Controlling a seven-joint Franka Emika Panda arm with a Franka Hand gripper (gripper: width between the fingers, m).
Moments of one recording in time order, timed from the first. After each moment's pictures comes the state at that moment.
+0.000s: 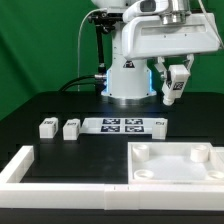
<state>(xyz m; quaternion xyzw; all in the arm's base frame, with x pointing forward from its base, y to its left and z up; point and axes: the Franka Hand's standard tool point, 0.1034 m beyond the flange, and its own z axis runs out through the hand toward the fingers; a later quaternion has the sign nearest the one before) 0.436 0.089 0.146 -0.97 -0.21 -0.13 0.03</state>
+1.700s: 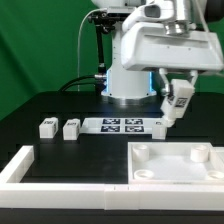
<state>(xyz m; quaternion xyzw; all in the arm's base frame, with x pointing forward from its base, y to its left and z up) 0.513 0.053 0.126 -0.94 -0.22 -0.28 -0.03</state>
